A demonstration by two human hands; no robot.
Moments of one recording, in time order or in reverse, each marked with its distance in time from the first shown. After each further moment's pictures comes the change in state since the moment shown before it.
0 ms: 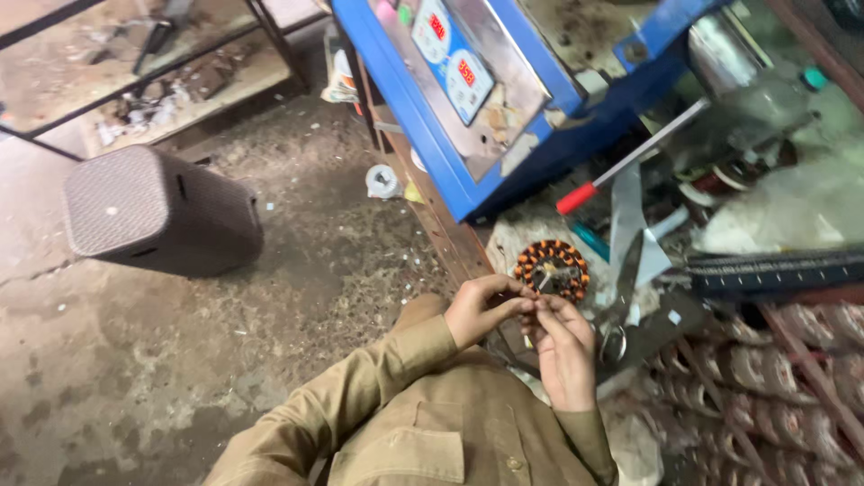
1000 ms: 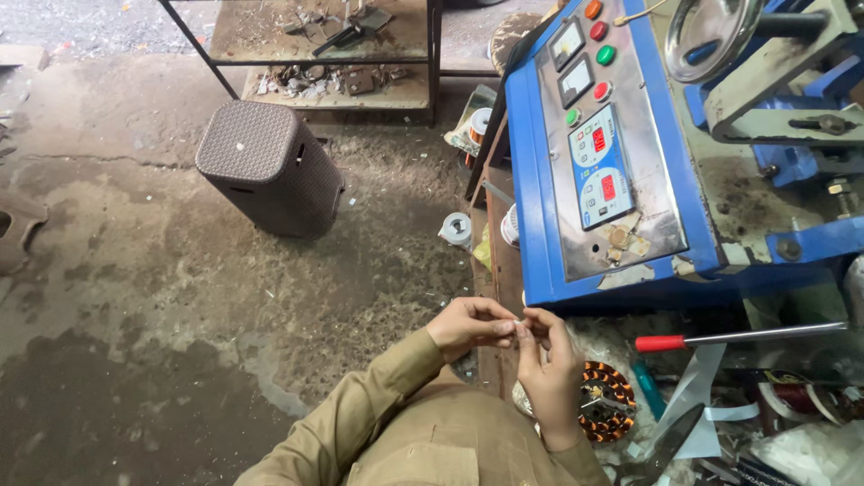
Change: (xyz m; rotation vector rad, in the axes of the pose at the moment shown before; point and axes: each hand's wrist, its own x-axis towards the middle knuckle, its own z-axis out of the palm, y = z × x) left_hand -0.015 0.000 -0.106 -0.742 0.302 -0.259; right_hand 0.054 -0.020 0.139 -0.941 -0.433 -0.635
